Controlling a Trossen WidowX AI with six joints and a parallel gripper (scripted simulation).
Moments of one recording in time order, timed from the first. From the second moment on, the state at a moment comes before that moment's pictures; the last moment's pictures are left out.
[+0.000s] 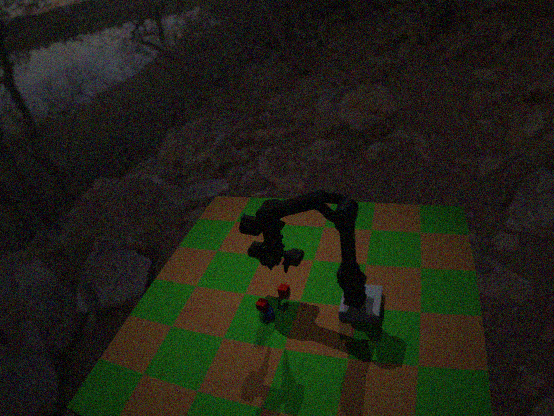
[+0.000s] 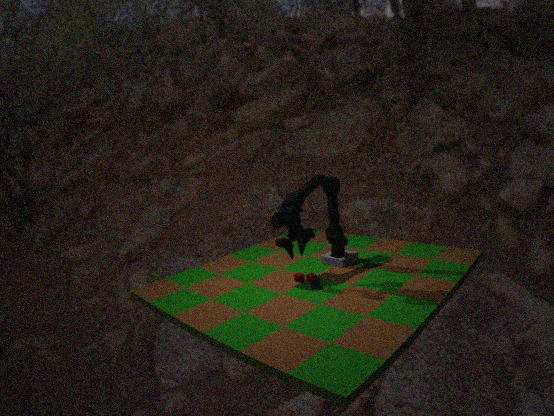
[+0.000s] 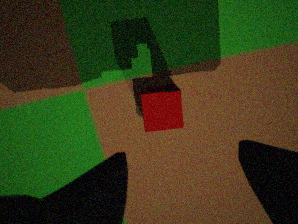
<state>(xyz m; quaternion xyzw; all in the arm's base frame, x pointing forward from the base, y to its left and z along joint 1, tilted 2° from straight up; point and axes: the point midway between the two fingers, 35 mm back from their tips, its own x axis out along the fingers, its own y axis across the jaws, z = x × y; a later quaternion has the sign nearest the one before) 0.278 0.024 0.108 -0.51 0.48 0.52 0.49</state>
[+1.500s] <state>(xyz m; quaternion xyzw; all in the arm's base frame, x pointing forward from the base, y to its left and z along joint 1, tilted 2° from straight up) 0.274 0.025 0.005 -0.51 0.48 0.53 0.48</state>
